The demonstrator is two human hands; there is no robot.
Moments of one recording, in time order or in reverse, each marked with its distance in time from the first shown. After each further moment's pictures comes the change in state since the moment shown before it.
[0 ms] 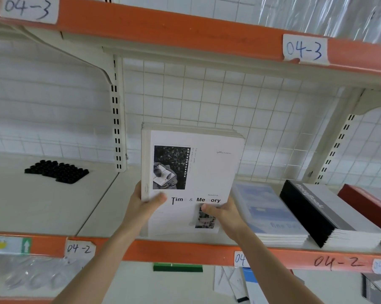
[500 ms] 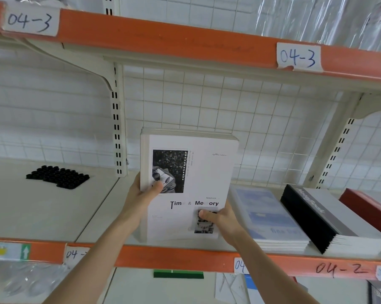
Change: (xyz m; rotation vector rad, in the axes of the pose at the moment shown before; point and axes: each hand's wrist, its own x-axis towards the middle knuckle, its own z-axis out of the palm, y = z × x) left_hand 0.012 0.031 0.006 -0.089 -0.046 0.078; right_hand 0.005 0.005 -0.001 0.053 -0.023 0.062
